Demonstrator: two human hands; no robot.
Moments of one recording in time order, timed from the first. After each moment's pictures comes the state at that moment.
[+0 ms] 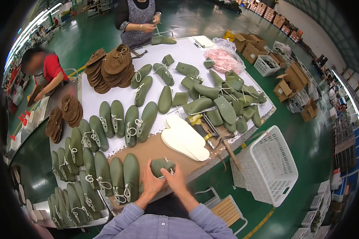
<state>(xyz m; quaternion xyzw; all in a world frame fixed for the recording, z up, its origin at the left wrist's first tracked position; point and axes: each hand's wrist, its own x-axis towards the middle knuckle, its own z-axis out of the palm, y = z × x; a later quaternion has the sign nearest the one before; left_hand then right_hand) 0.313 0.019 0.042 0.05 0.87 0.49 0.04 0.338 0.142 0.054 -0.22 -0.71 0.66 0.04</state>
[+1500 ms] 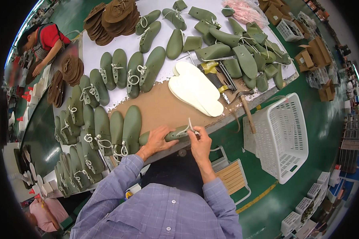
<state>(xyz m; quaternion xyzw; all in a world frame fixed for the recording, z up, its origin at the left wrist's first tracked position) 0.308 0.007 -0.029 0.32 0.86 0.39 0.09 0.386 0.196 0.020 -0.26 -0.75 0.59 0.11</state>
